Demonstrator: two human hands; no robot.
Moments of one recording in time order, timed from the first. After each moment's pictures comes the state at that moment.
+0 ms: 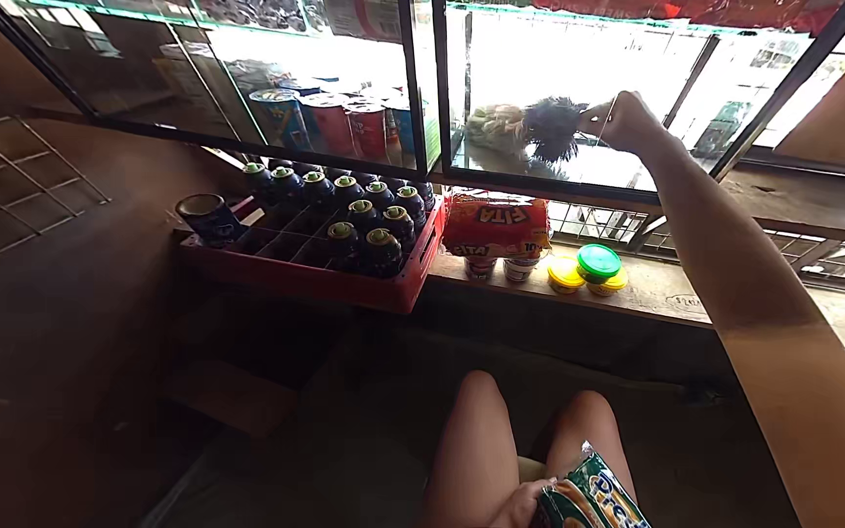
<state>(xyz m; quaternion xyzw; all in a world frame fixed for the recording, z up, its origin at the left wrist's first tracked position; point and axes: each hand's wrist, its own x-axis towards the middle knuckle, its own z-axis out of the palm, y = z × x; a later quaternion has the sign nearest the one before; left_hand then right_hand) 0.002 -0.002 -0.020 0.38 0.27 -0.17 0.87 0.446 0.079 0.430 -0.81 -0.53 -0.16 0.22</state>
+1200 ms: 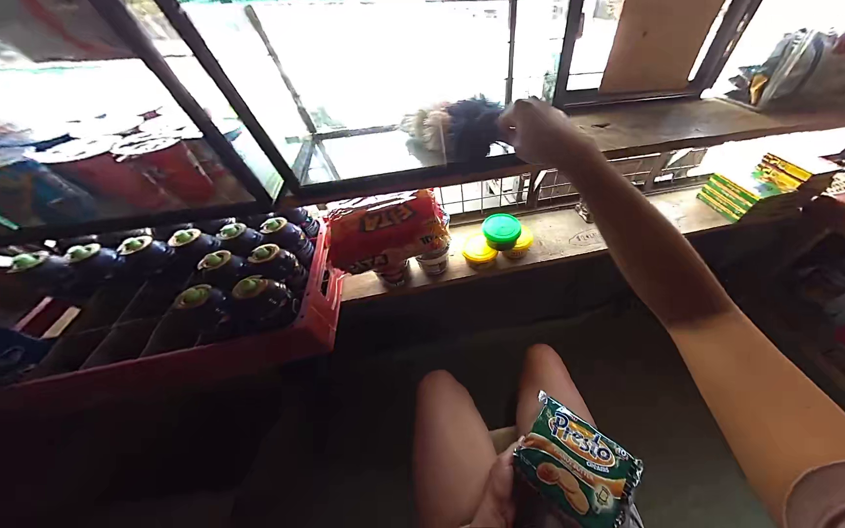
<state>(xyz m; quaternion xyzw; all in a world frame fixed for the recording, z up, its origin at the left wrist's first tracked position) 0.000 -0.008 -0.007 0.36 0.31 -0.16 0.87 0.344 -0.031 0.427 -0.92 -0.37 -0.08 0.10</state>
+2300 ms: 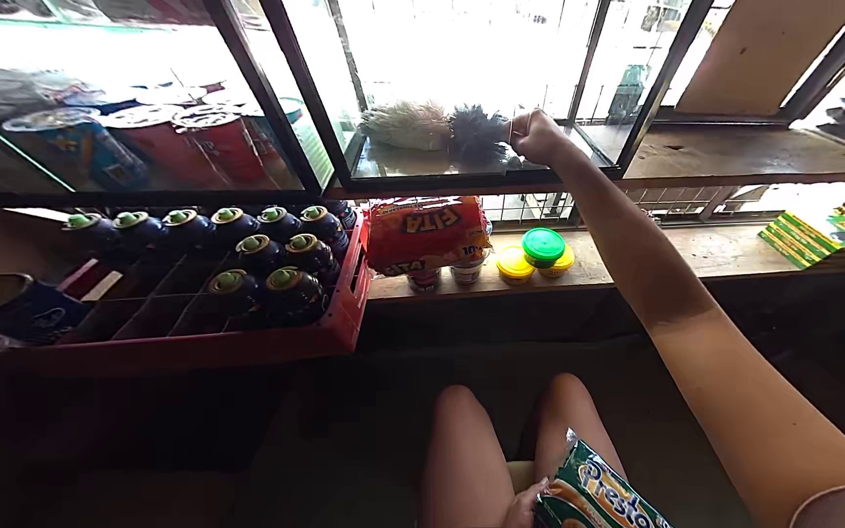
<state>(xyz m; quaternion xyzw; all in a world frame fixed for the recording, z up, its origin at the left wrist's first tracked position) 0.006 -0.008 -0.009 0.36 0.32 -0.17 0.86 0.456 0.069 0.375 -0.84 -0.43 -0.06 0.32</state>
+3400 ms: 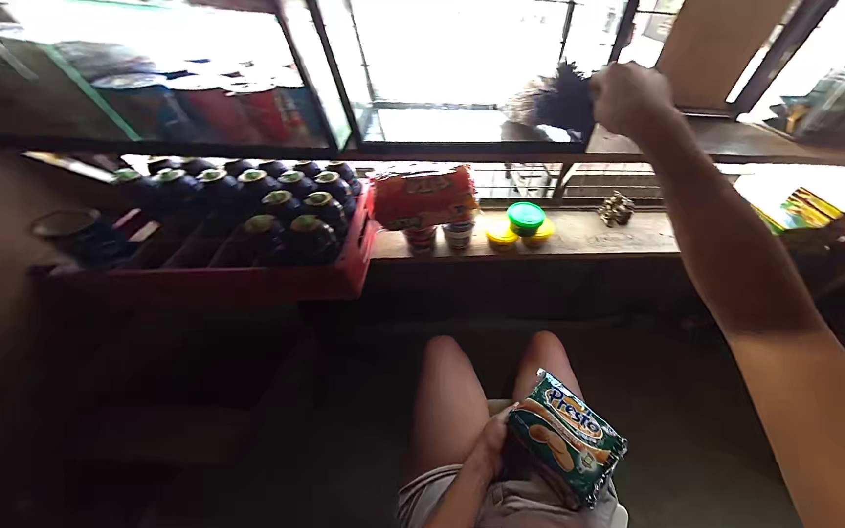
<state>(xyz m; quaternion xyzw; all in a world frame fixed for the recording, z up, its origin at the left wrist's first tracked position) -0.002 -0.003 0.002 0.40 0.29 -0.16 0.85 0.293 -0.068 0.466 -0.97 -0.21 -0.13 0.06</state>
